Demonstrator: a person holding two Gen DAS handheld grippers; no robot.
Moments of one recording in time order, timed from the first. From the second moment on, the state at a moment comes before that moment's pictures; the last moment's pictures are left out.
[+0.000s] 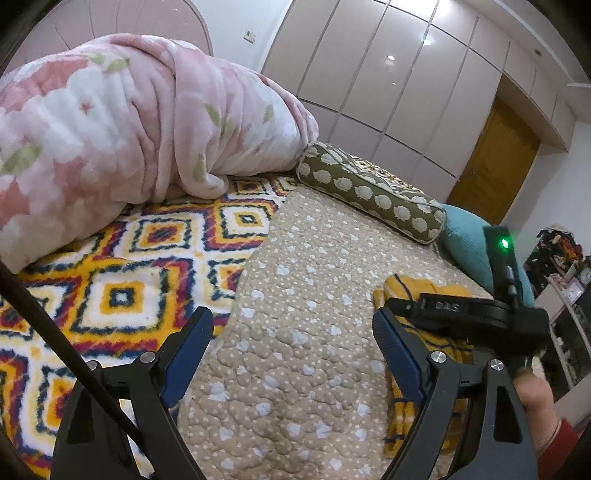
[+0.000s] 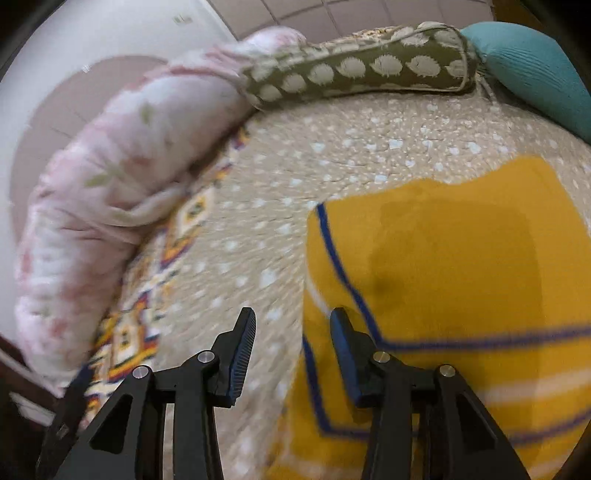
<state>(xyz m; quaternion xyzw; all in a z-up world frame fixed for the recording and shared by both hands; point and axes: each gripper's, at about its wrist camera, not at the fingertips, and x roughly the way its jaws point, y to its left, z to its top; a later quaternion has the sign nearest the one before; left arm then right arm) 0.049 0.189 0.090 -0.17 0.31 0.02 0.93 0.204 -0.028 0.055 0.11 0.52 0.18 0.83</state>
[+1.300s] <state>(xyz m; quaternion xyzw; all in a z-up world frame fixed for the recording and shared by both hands) 0.042 0.060 0.059 -0.05 0.36 -0.06 0.93 0.035 -0.161 0.064 0.06 0.45 0.04 0.89</state>
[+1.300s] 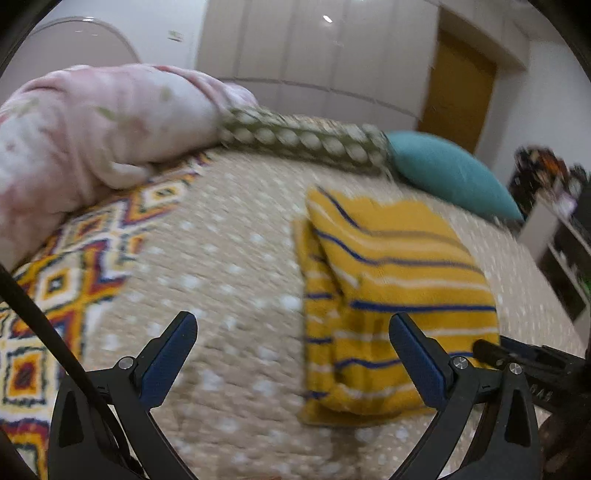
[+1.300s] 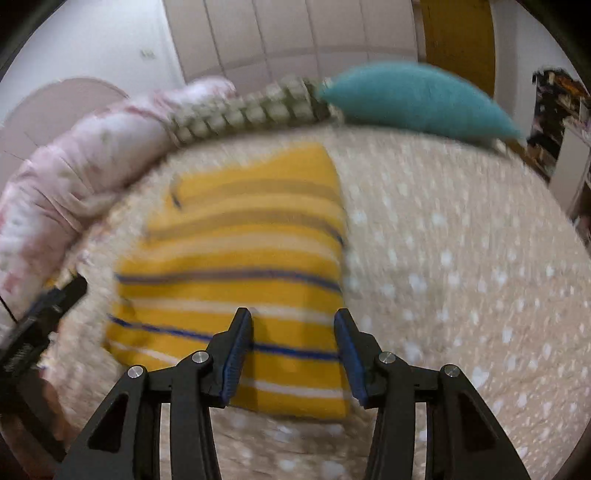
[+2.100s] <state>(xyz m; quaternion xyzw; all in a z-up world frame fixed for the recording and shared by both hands) 0.057 0.058 0.007 -0.10 0.46 -0.09 0.88 -0.049 -0.200 0.044 0.05 0.47 0.04 0.88</state>
